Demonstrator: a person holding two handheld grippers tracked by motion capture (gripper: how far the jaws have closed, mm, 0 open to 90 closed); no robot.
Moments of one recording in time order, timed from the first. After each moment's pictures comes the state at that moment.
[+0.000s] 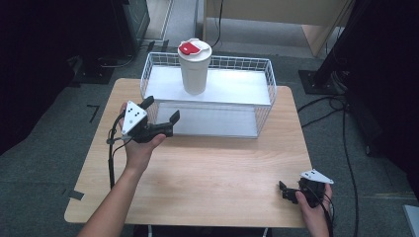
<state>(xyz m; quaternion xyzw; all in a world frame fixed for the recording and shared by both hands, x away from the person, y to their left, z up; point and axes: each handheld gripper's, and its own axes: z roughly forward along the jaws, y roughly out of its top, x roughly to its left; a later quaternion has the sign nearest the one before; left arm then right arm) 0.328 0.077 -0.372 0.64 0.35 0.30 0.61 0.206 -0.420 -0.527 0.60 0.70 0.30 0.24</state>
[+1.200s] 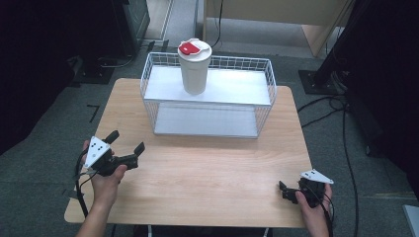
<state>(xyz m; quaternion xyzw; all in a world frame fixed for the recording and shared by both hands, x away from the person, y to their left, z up) 0.272 0.174 -0.441 0.65 0.43 0.29 0.56 0.206 -0.420 -0.527 0.60 0.70 0.30 0.24</state>
